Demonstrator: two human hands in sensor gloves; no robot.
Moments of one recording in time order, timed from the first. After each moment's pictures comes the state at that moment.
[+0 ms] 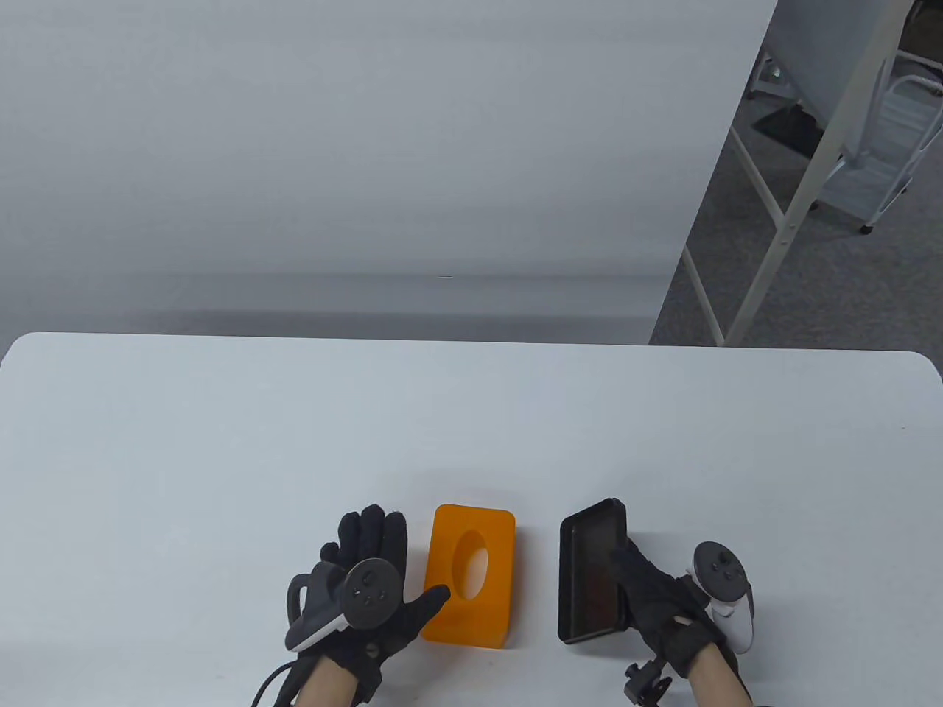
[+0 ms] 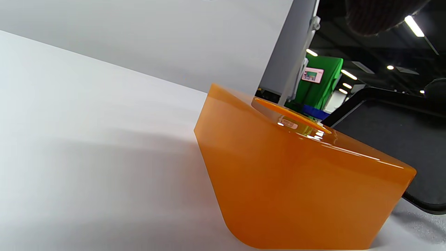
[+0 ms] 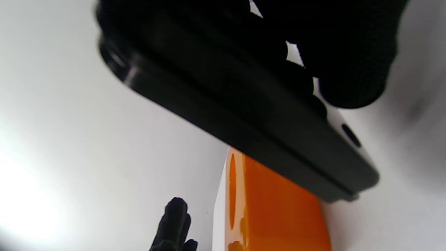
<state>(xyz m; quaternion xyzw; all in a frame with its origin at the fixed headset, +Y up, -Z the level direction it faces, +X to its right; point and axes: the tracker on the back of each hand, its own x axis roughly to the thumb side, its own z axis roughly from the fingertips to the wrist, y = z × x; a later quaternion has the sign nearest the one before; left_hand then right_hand) -0.147 -0.741 -0.290 -0.04 -0.17 0.14 0.97 0.238 -0.786 -0.321 0.09 0.16 0.76 0.62</state>
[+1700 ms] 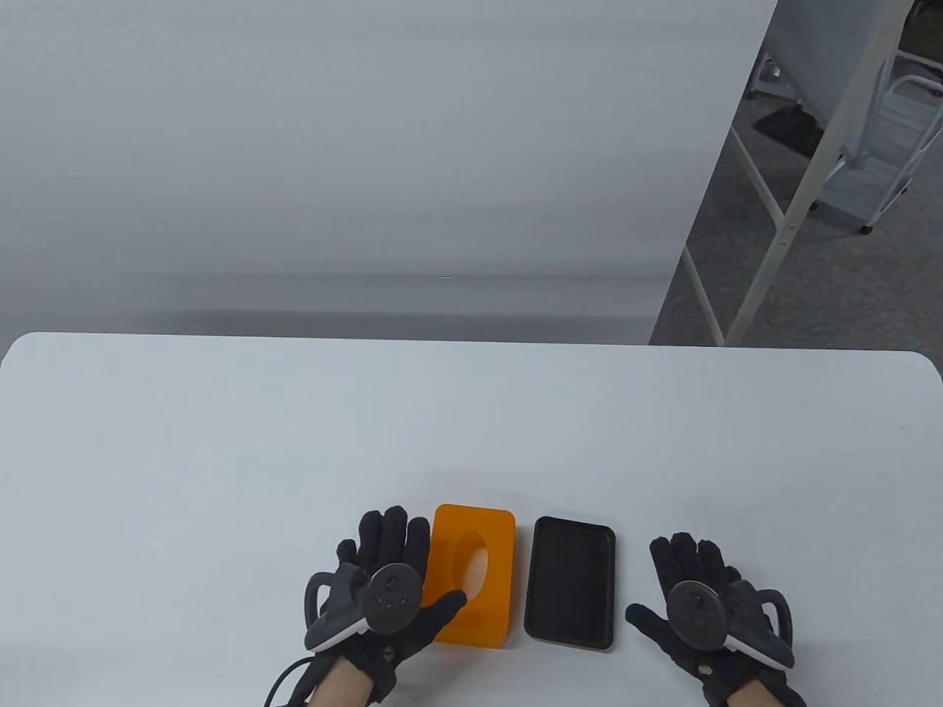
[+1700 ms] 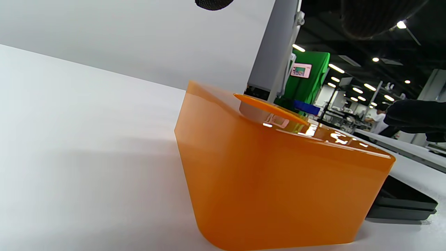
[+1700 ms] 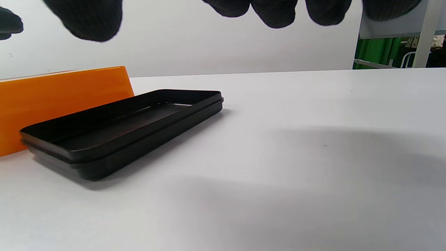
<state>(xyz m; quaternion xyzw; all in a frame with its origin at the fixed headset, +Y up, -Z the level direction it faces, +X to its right) -0.127 -0.736 -0.288 -0.03 -0.19 0.12 0.97 0.255 -0.743 -0.283 0.15 0.05 0.99 0.03</state>
